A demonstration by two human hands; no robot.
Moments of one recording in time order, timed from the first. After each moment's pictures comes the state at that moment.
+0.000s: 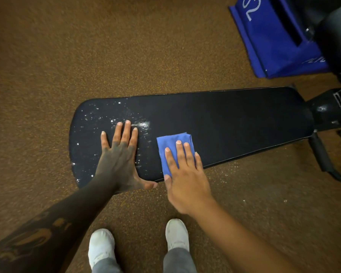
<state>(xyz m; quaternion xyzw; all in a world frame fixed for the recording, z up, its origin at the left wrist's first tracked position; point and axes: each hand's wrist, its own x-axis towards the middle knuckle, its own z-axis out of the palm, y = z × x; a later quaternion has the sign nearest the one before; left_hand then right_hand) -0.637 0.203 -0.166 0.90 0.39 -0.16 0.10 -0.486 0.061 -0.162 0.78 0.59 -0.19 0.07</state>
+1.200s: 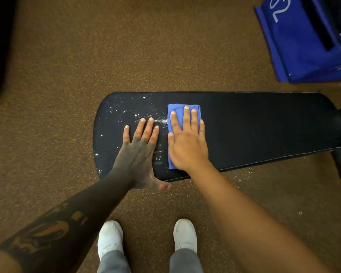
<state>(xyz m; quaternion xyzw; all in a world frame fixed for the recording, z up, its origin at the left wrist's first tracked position) -0.653 0.207 -0.173 0.91 0.36 -0.16 0.10 -0.493 0.166 -0.177 0.81 0.57 -0.14 0.01</state>
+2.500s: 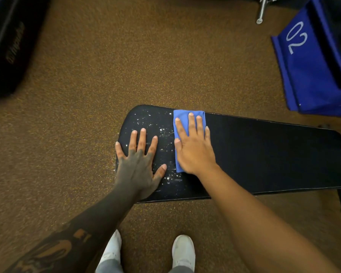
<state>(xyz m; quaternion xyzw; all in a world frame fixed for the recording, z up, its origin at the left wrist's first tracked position) -0.696 0.219 -0.185 0.85 0.50 -0.07 0.14 -0.507 0.213 -0.174 0.76 0.63 -0.15 0.02</state>
